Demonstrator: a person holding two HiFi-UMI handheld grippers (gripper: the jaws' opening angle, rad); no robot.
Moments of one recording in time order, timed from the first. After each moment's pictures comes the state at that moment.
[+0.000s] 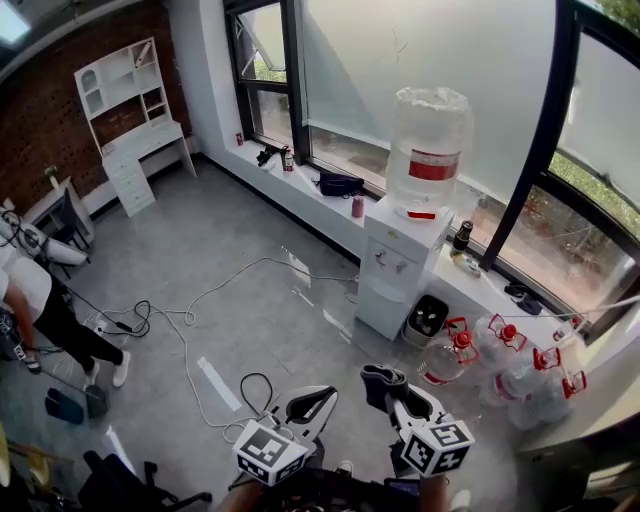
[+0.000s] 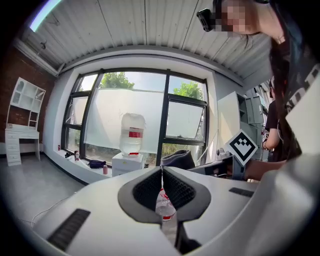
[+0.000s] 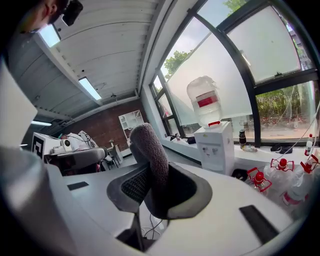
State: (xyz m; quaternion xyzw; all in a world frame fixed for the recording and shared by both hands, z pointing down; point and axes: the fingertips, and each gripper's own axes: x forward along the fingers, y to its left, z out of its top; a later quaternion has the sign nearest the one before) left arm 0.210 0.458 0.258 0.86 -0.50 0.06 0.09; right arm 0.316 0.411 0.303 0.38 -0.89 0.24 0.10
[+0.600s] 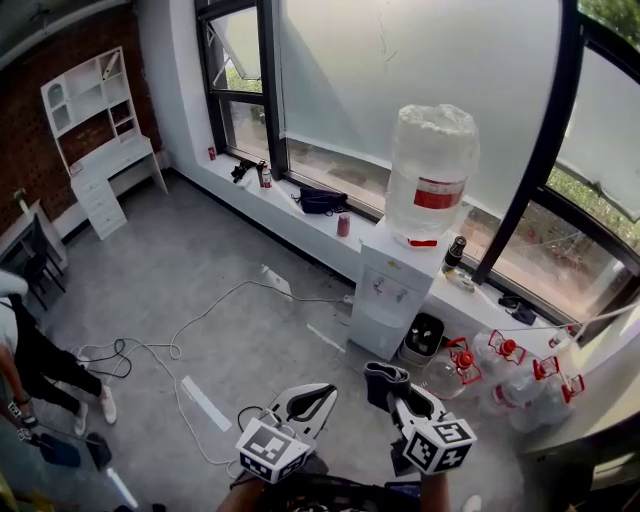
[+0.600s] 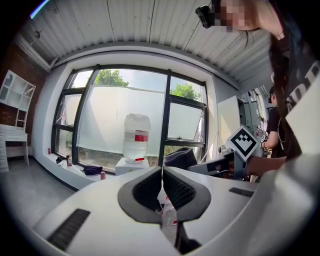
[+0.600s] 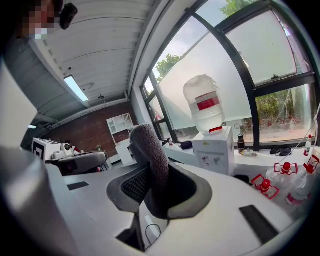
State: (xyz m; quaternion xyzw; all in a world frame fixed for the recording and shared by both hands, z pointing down) left arm 0.105 0.326 0.248 0.89 -0.45 0.06 0.08; right arm 0.221 0.291 0.285 0.44 -0.86 0.25 0.08
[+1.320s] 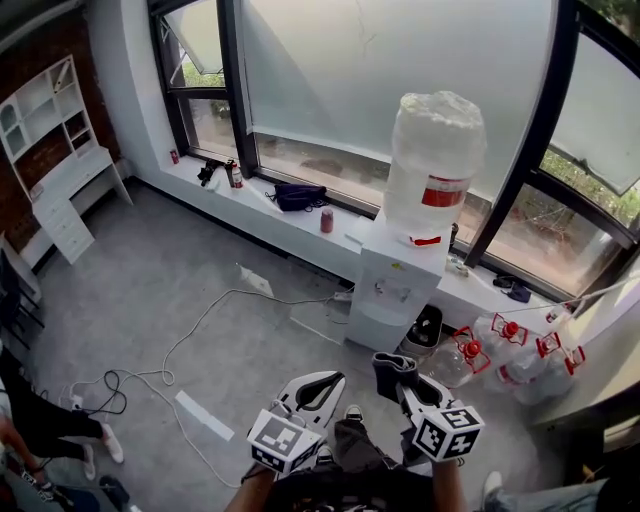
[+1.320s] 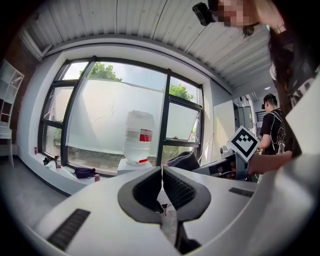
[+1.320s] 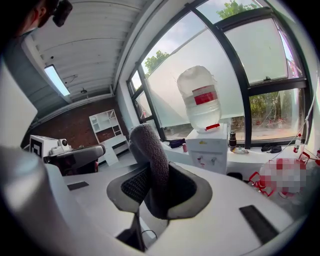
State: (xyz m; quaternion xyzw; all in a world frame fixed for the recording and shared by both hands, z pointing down) left arm 0.019 0.217 0.262 0.92 -0.39 0.05 0.08; right arm 0.145 0.205 0.307 0.51 -0.81 0.26 0.10
